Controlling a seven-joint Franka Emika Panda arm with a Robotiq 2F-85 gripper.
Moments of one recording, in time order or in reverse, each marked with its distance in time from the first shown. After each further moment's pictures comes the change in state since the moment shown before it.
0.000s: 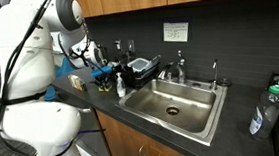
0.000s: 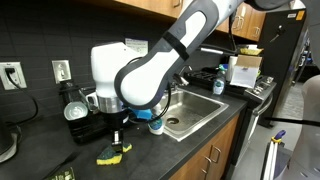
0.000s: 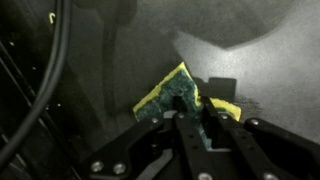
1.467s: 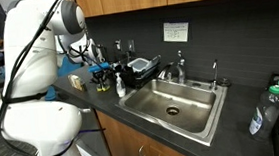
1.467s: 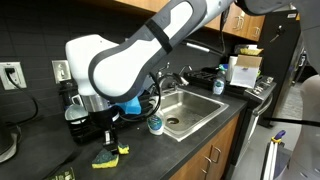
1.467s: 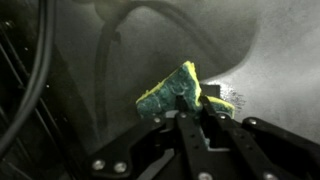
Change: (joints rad) arm 0.036 0.060 0.019 0.163 0.014 -0.235 0.000
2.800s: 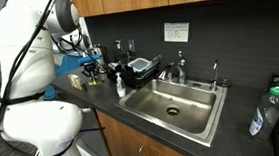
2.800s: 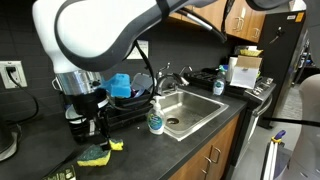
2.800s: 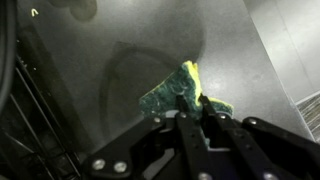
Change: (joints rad) arm 0.041 -0.046 0.043 0.108 0.073 -0.208 0.065
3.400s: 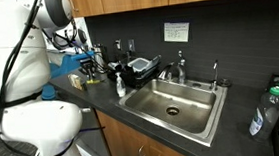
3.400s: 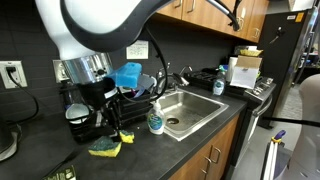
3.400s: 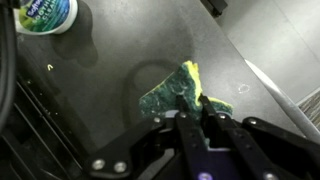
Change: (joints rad) arm 0.006 -0.102 -0.001 -0.059 0.012 -0.080 0.180
